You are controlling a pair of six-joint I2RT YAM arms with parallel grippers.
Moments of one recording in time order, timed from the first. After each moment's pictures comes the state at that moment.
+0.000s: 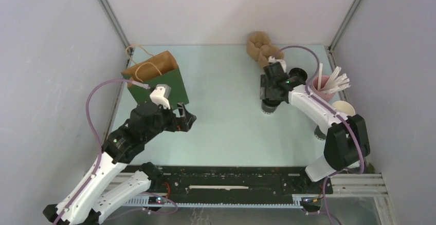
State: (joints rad) left arm -0.63 0.66 0.89 -0.72 -0.09 -0.47; right arm 0.46 1.54 1.20 -0.60 0.32 0.35
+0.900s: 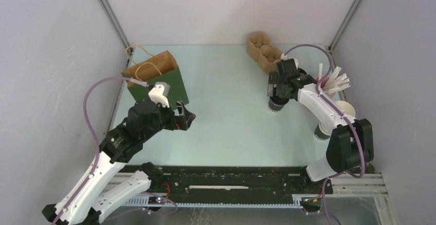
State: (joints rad) left arm -0.63 0.67 0.94 -0.75 -0.10 -0.44; right arm 0.31 1.51 1.18 -0.61 0.29 0.31
